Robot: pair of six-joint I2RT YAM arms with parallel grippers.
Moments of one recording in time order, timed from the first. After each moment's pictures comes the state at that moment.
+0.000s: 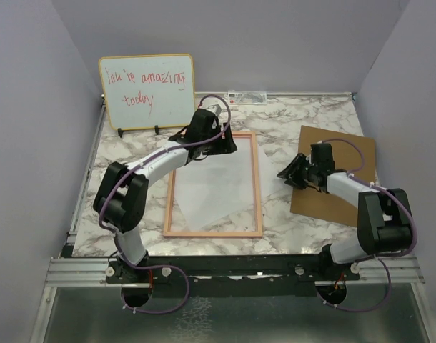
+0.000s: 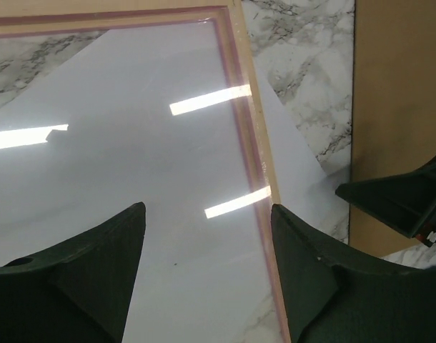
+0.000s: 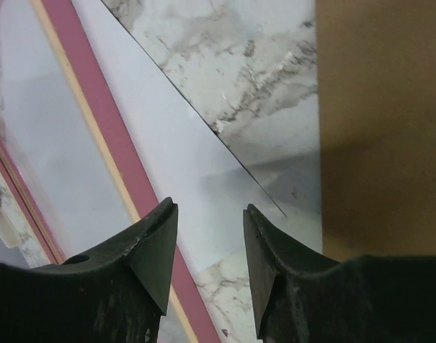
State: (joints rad) left arm -0.53 1.75 1.27 -0.18 0.15 -0.54; right arm 0.10 1.47 0.65 -0.06 -0.28 0.75
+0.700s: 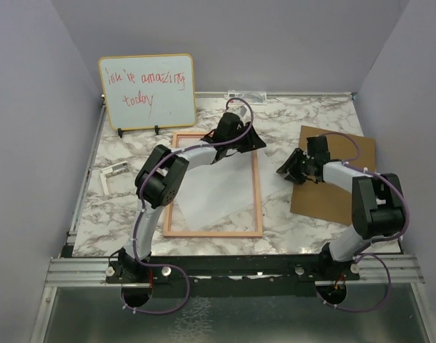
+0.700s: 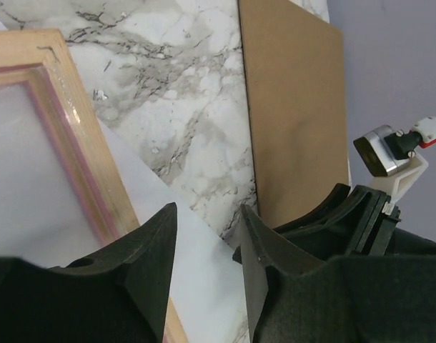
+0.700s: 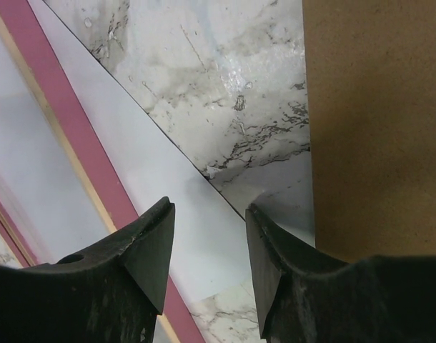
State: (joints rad) left arm -0.62 2.21 1.53 0.24 0.35 -0.82; right arm 0.10 1.61 0.79 -0.12 -0.23 0.72
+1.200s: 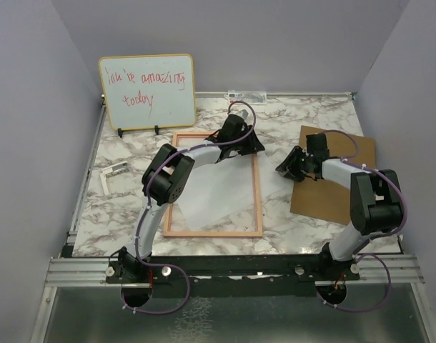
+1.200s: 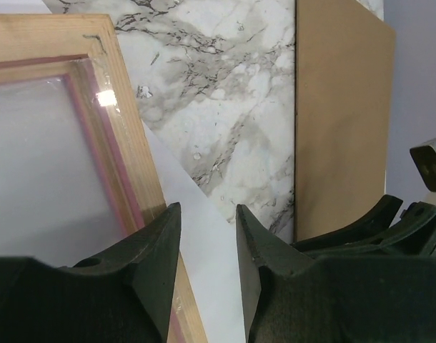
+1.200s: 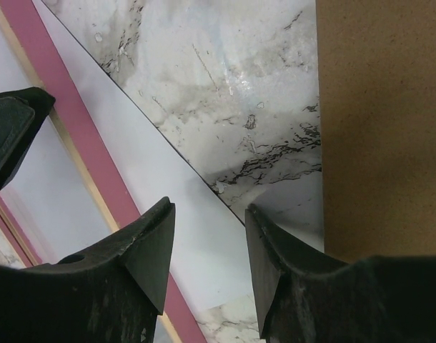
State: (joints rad) left arm -0.63 2.30 1.62 0.15 0.28 -0.81; right arm 0.10 1.66 0.84 -0.11 -0.24 0.71
